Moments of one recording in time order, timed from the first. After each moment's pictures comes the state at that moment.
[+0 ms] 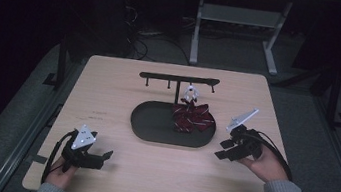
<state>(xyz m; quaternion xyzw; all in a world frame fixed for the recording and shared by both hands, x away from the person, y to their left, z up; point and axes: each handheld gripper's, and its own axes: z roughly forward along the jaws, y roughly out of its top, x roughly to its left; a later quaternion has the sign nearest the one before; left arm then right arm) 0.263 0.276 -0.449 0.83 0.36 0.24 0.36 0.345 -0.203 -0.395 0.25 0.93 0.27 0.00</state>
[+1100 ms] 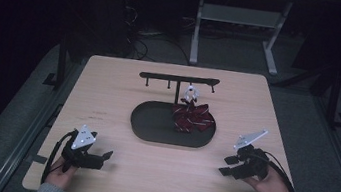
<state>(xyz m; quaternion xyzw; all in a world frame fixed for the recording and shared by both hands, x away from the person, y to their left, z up) 0.263 0.276 -0.450 0.83 0.36 0.24 0.36 0.306 -0.225 -0.427 0.28 0.91 0.30 -0.01</state>
